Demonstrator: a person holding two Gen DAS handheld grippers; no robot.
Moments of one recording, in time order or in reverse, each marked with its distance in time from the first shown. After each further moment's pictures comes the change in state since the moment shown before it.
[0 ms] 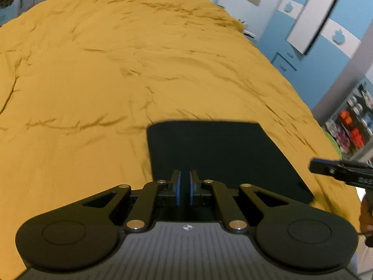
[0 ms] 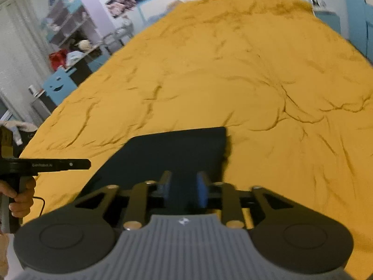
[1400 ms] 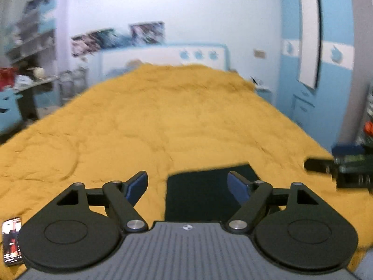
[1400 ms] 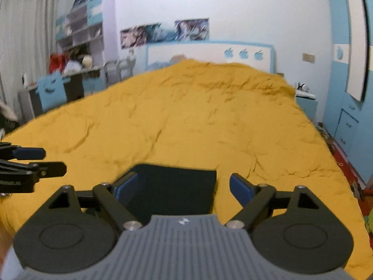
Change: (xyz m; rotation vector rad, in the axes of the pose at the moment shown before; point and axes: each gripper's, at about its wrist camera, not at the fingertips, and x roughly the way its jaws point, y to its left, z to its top) left arm -0.150 -0.123 -0.058 0.134 -0.420 0.308; right arm -0.119 0.103 -0.039 -0.232 -0.284 -0.208
